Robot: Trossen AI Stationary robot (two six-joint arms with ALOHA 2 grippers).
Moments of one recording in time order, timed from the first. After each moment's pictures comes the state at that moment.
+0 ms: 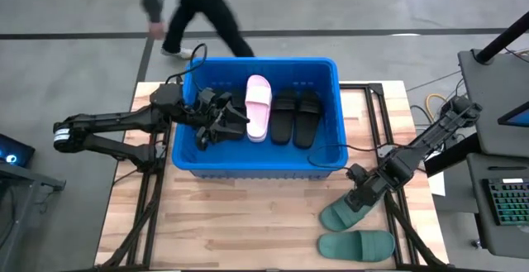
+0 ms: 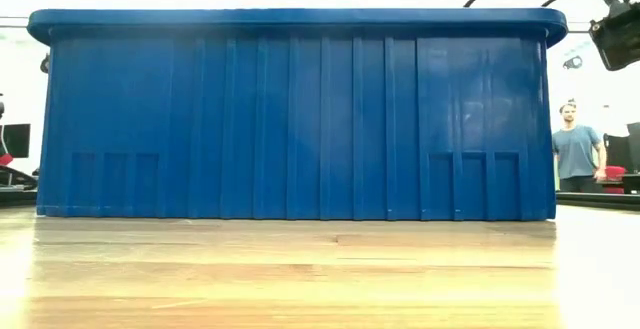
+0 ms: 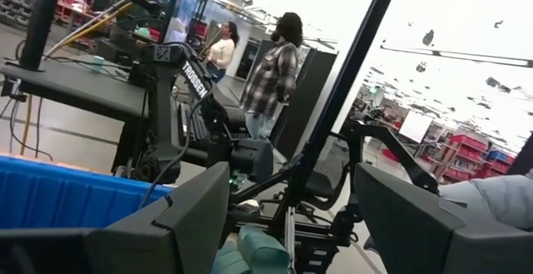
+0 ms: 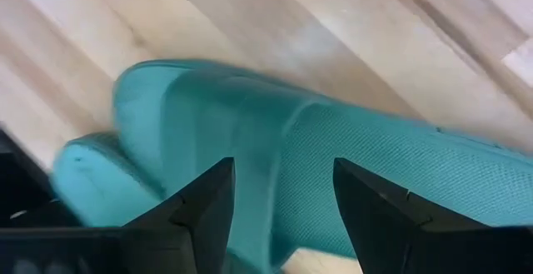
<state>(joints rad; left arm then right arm) 0.19 1.04 0.93 0.32 0.47 -0.46 0.68 1.06 0.65 -0.80 0.03 1.55</state>
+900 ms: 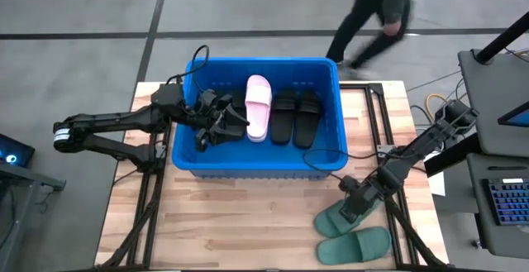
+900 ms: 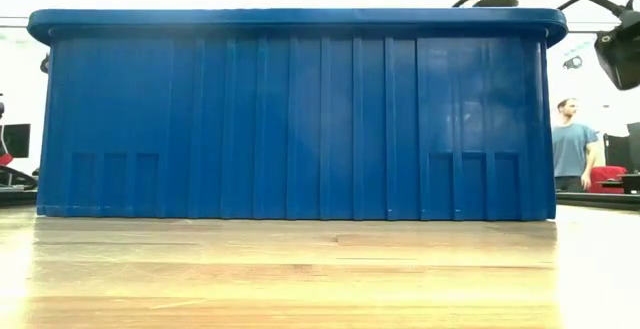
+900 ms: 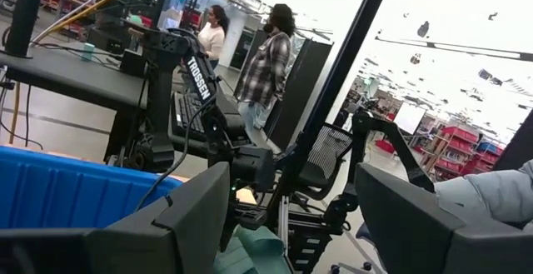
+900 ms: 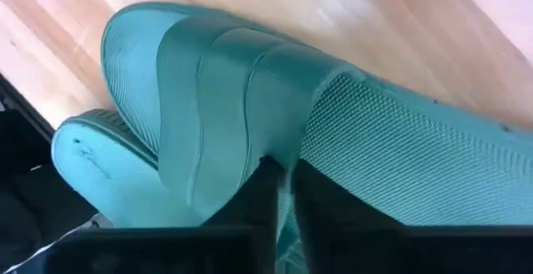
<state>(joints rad) 0.19 1.04 0.93 0.30 0.50 -0.46 0.69 1.22 0.63 -0.58 -0.09 1.52</state>
